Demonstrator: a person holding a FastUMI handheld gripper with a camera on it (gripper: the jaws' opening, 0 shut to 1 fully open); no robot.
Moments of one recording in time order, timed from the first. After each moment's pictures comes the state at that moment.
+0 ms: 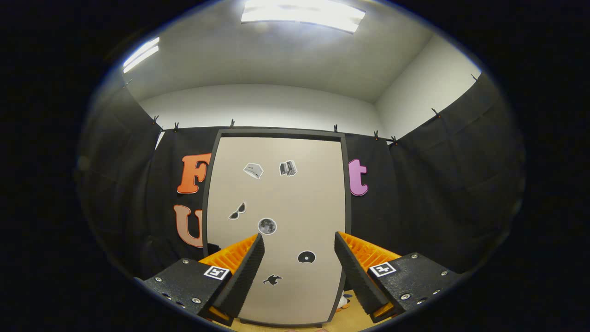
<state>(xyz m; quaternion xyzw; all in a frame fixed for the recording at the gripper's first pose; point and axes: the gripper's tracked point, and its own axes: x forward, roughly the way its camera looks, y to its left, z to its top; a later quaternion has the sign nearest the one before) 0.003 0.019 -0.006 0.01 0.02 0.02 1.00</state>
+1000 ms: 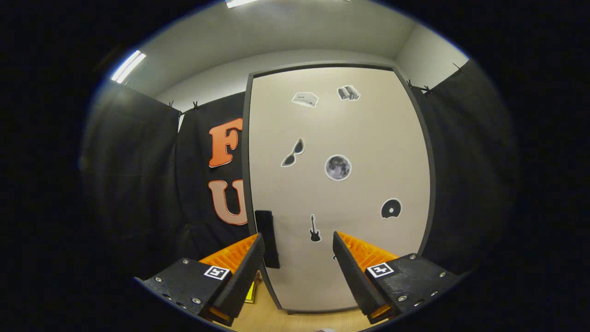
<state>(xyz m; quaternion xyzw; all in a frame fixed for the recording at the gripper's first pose) 0.043 0.166 -0.128 0.08 0.16 0.13 0.97</state>
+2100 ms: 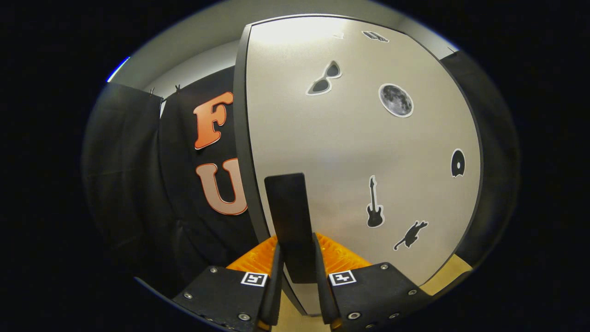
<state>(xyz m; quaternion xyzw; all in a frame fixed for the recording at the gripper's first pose) 0.100 0.237 -0.202 0.09 0.21 0.10 0.97</state>
